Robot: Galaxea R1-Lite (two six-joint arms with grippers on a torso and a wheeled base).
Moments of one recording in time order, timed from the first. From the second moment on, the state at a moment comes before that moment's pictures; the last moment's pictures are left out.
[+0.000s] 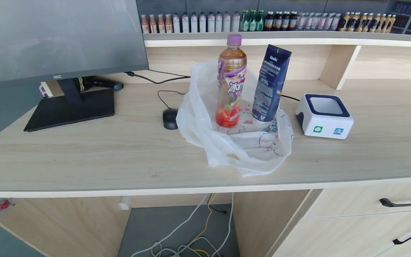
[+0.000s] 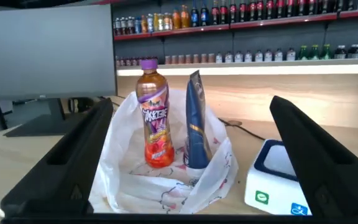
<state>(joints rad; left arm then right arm) 0.00 0.00 0.00 0.00 0.00 0.00 0.51 1.04 -0.18 -1.38 -0.06 -0.04</state>
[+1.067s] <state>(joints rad) 0.00 0.00 0.00 0.00 0.00 0.00 0.52 0.06 -0.01 0.01 0.03 -0.15</state>
